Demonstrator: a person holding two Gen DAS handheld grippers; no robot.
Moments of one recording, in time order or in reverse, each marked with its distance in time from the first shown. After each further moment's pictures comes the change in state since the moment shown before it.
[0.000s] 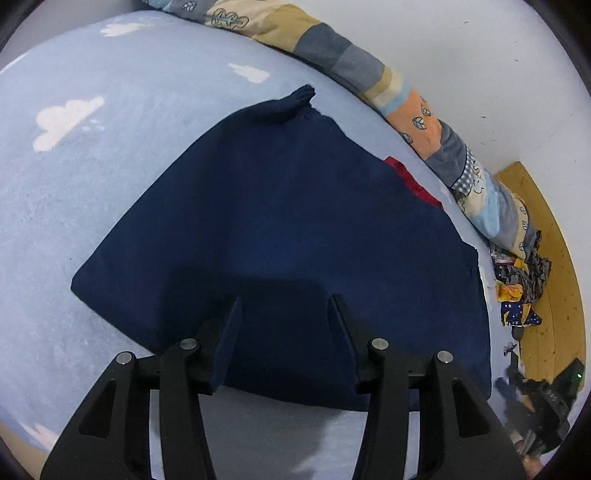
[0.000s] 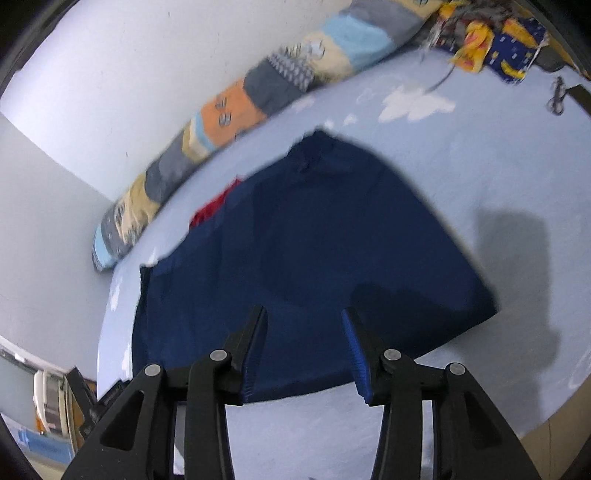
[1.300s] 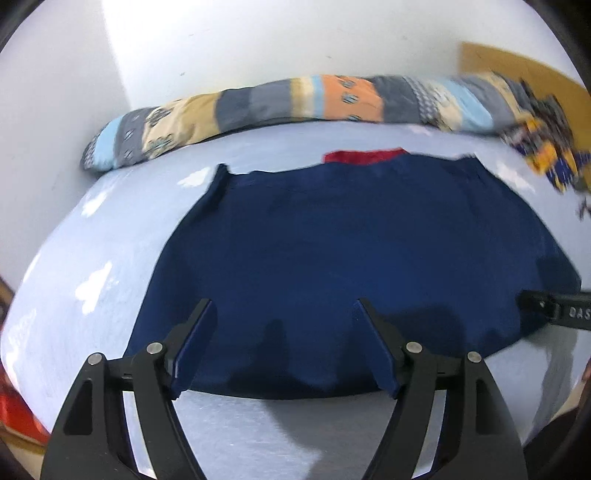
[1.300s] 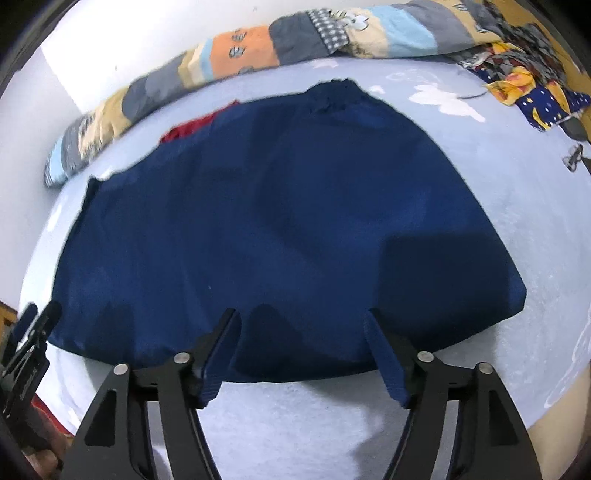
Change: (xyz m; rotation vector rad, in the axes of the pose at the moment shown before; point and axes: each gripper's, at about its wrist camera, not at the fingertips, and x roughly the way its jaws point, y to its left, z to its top) left arm -0.013 -0.109 -0.053 0.622 -0.221 0.312; right arm 0.052 0.035 -0.042 -0.278 0.096 -0.269
